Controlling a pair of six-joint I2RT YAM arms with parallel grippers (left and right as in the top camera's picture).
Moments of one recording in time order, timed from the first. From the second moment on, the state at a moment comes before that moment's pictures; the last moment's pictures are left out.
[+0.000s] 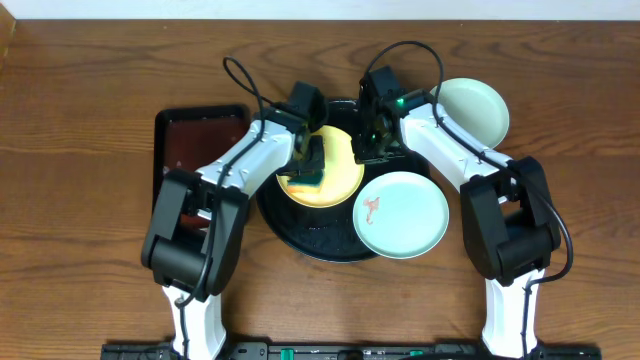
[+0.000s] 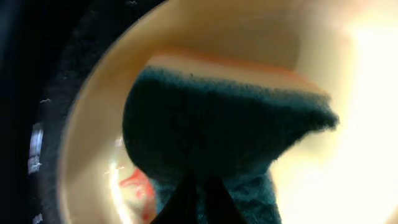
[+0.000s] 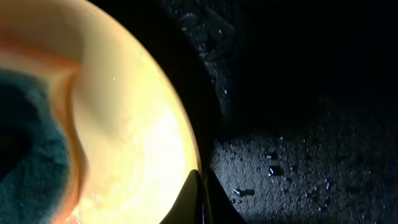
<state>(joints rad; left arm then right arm) -0.40 2.02 1.37 -0.72 -0.01 -0.48 0.44 2.14 1.59 -0.79 -0.18 0.28</state>
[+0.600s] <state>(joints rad) -0.40 1.90 1.38 -0.77 -0.27 -0.52 0.43 2.14 1.59 -0.81 -0.11 0.28</state>
